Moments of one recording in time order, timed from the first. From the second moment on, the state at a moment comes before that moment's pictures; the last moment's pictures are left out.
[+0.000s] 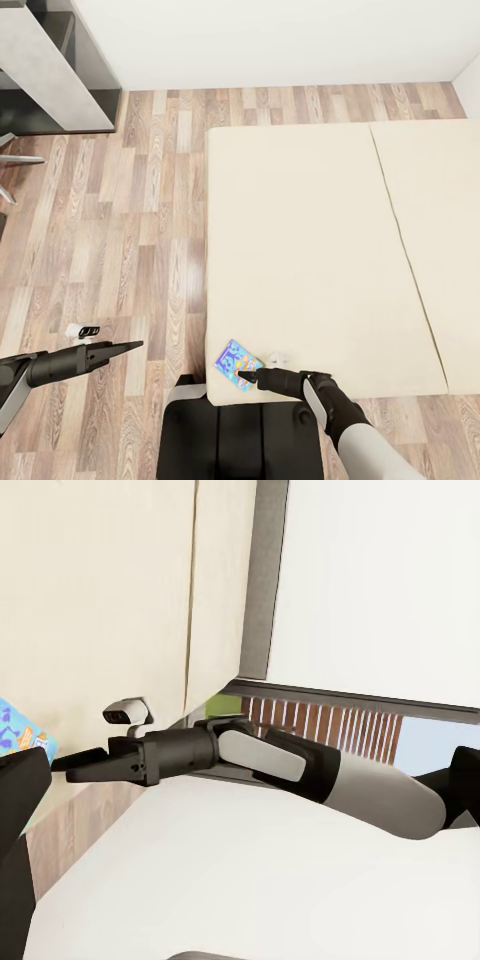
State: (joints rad) left arm -0.44 0.47 0.10 -1.12 0.44 0.79 -1.57; right arm -0.63 0.11 -0.08 -0.54 -0.04 0.42 0.72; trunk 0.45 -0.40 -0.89
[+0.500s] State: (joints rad) left arm -0.44 0.47 0.10 -1.12 0.44 0.79 -1.57; right arm -0.63 0.11 -0.08 -0.54 -0.04 0.42 0.72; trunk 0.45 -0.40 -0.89
